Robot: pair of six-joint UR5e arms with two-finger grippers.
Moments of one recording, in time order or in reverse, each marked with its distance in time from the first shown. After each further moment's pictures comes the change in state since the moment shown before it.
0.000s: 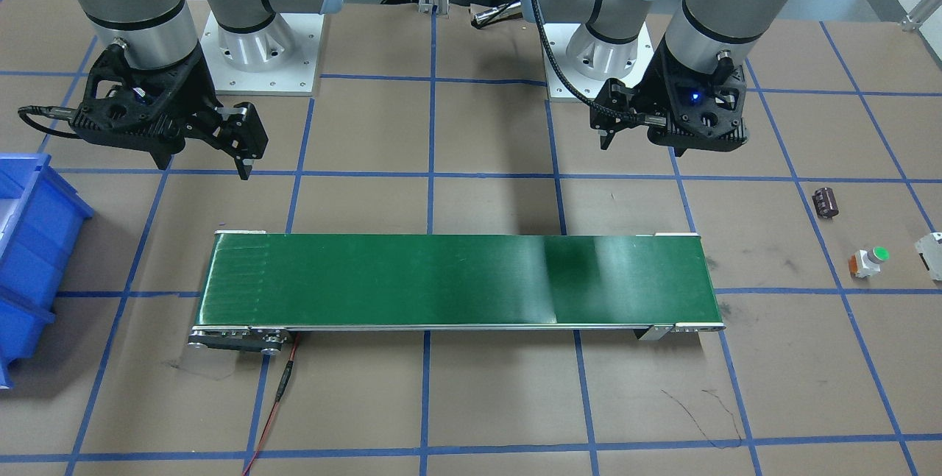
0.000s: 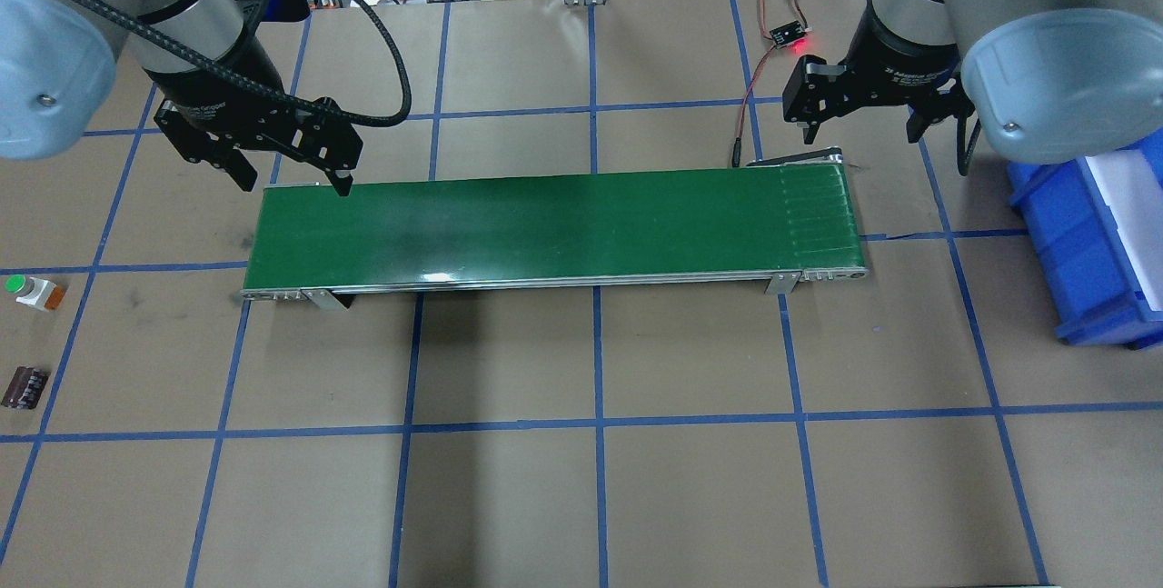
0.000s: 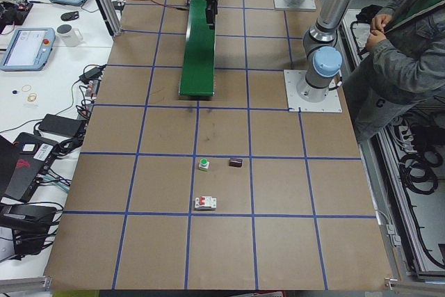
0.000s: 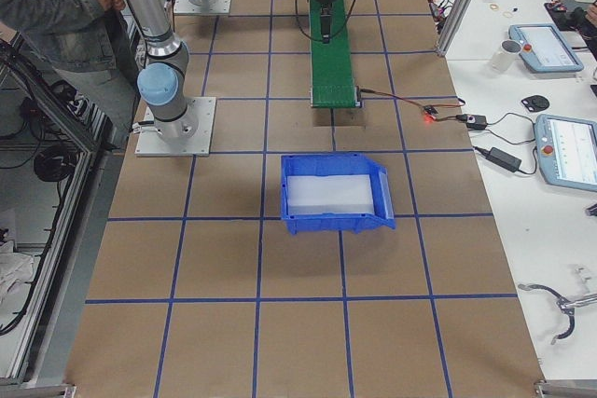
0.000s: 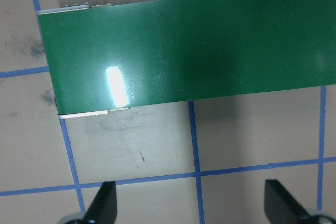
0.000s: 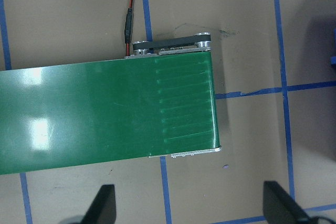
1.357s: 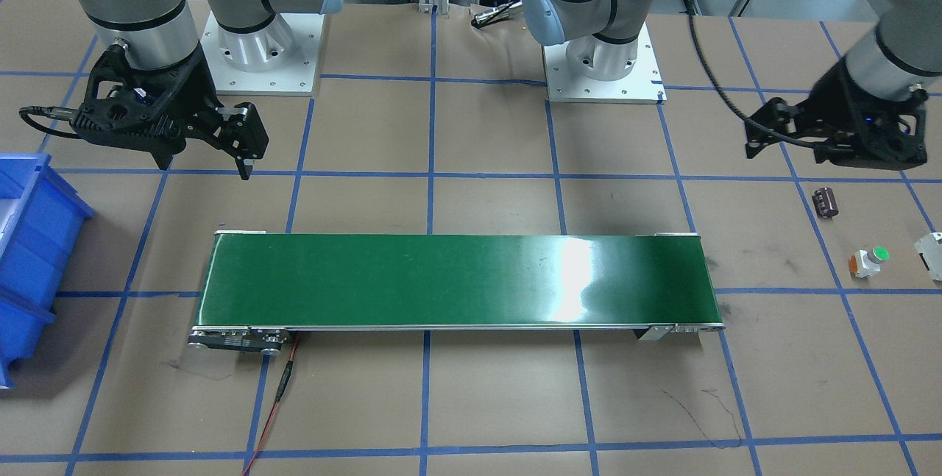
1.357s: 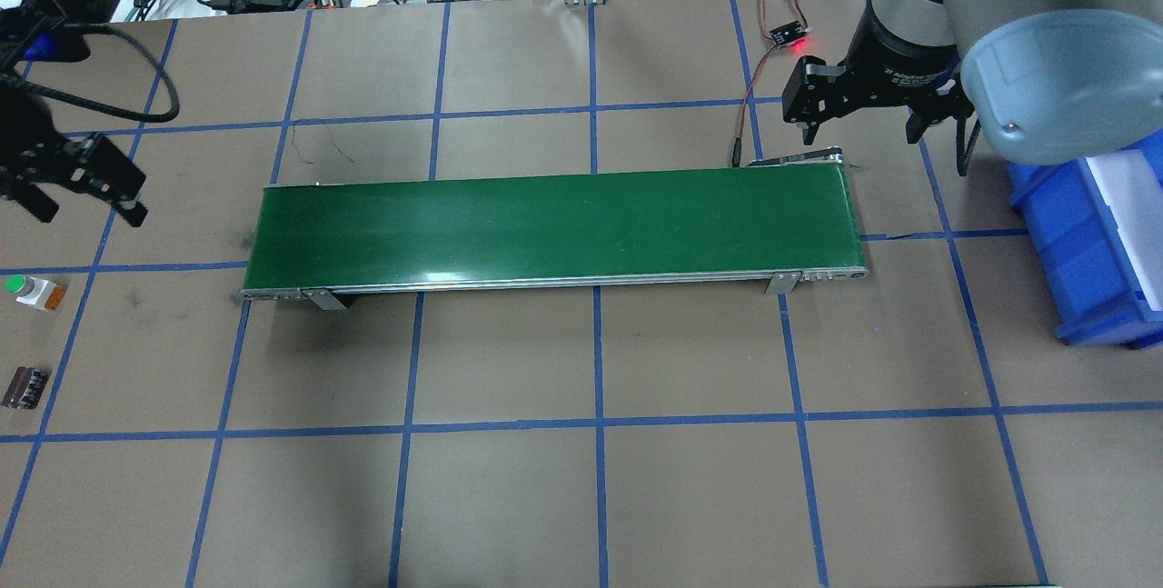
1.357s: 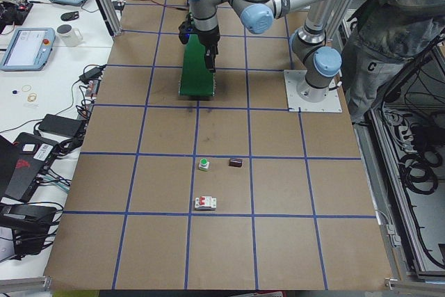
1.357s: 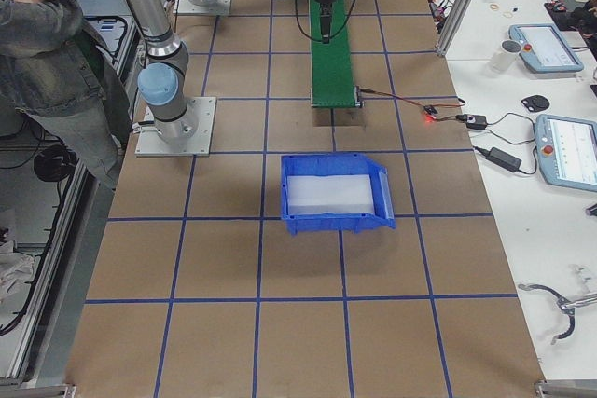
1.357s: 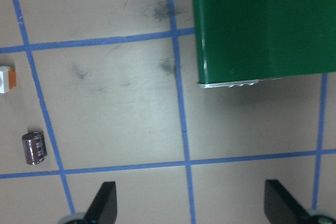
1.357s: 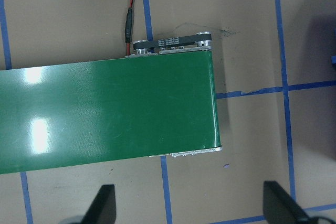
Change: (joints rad) left arm 0.405 -0.009 -0.047 0.015 0.077 0.383; right arm 0.000 0.000 0.001 0.000 0.001 0.001
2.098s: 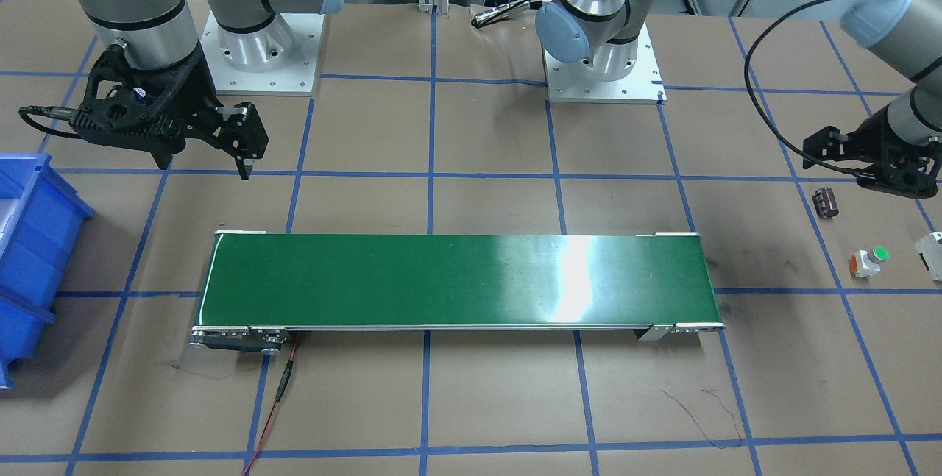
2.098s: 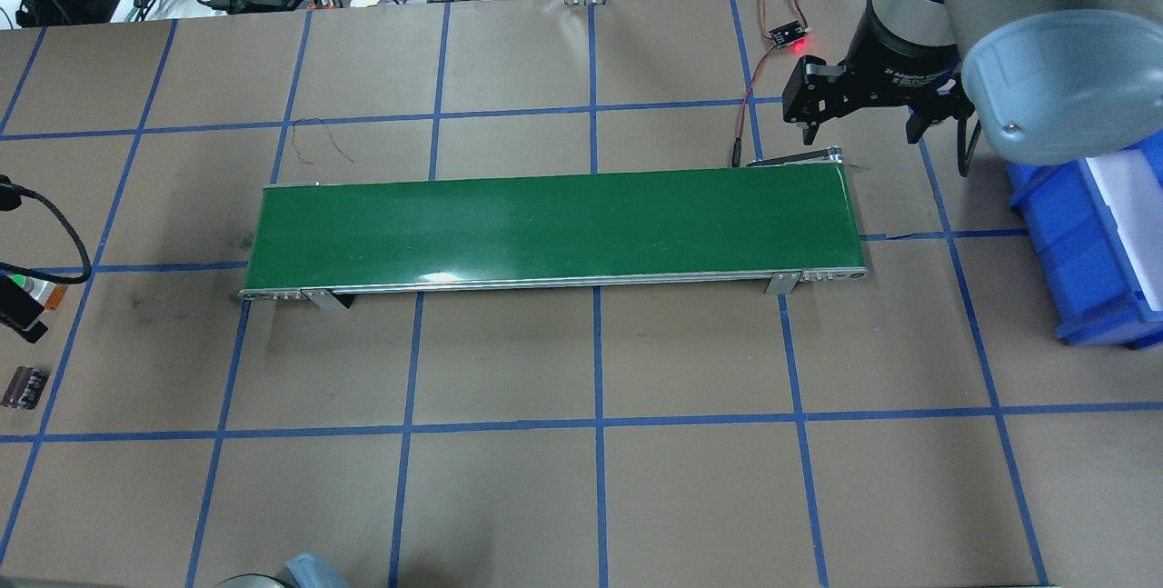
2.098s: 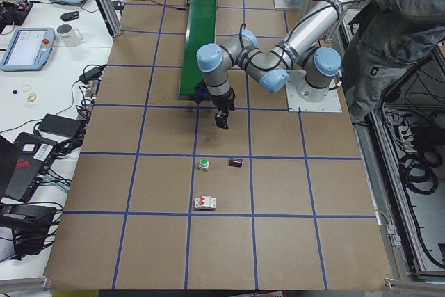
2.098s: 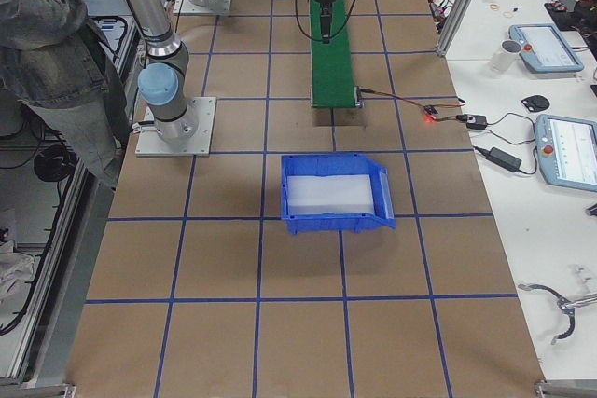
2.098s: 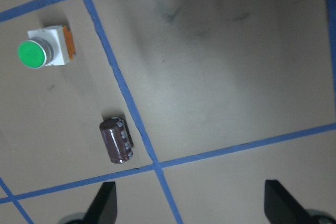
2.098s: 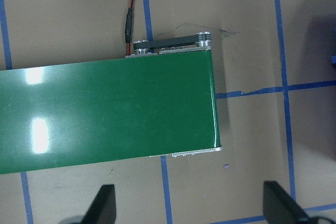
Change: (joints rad) left arm 0.293 -0.113 -0.213 0.353 0.150 0.486; right arm 0.000 -0.001 0.000 0.000 0.001 0.000
